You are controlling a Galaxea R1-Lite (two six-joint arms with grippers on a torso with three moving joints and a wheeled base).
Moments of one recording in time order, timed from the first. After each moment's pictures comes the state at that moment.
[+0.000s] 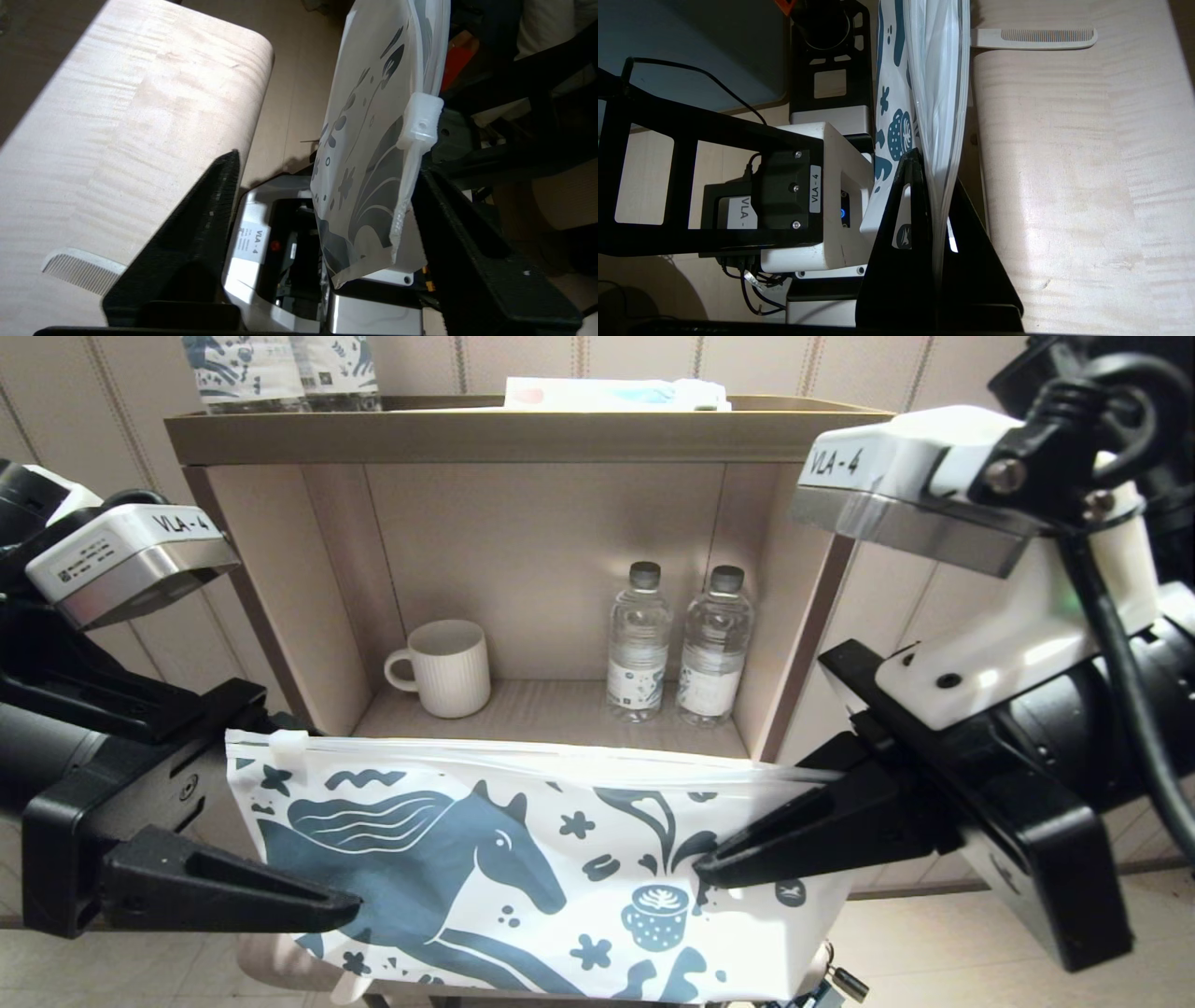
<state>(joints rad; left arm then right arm) -0.32 1.42 -1.32 0.82 -1.03 0.66 0.80 1.55 -1.68 0.79 0.61 -0.34</state>
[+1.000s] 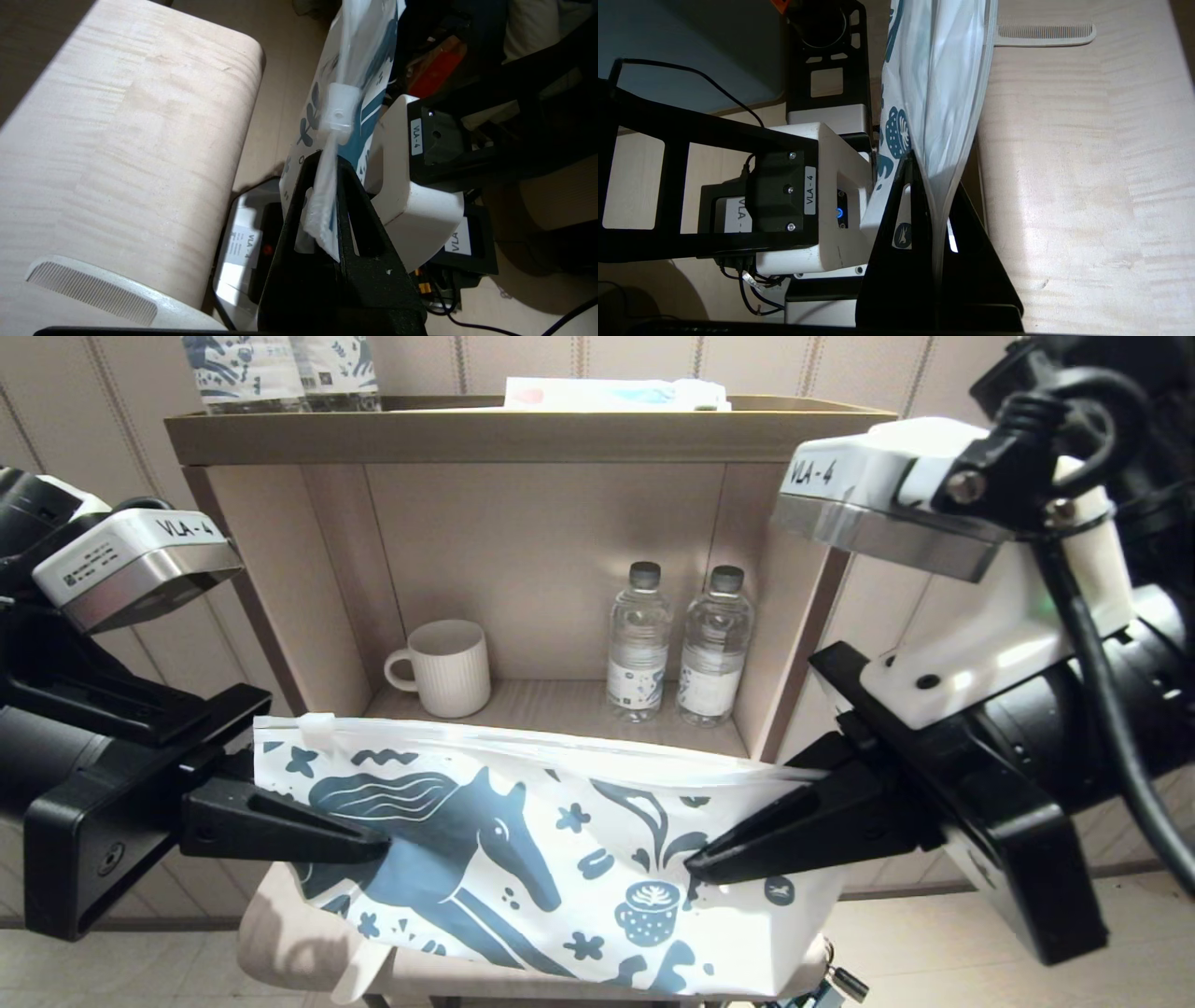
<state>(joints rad) -0.32 1.43 -1.31 0.81 -1.06 0.66 0.80 1.56 -1.69 0.79 0.60 -0.34</state>
